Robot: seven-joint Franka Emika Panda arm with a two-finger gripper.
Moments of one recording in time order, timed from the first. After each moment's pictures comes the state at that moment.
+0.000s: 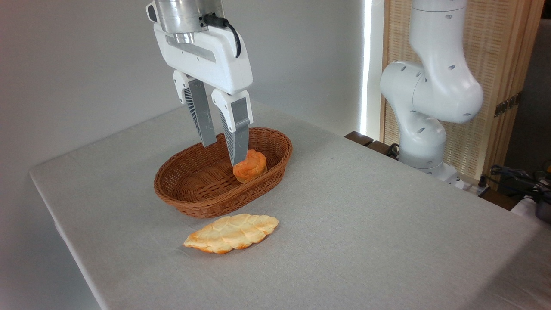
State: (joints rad) arm -0.06 -0.02 0.00 -1.61 -0.01 1.60 0.73
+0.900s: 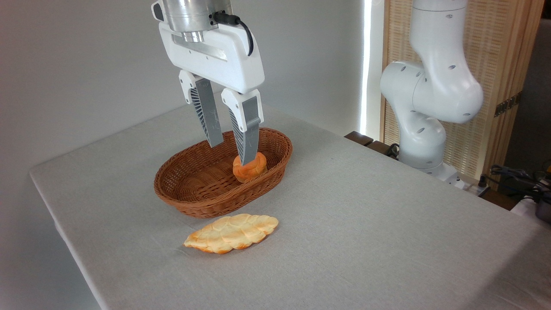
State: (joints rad) arm -0.06 -0.03 0.03 -1.61 -0.01 1.58 0.73
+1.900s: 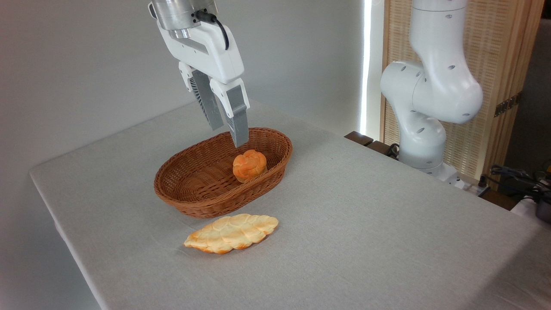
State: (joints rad) arm -0.08 -0.03 -0.09 -1.61 -0.02 1.48 0.70
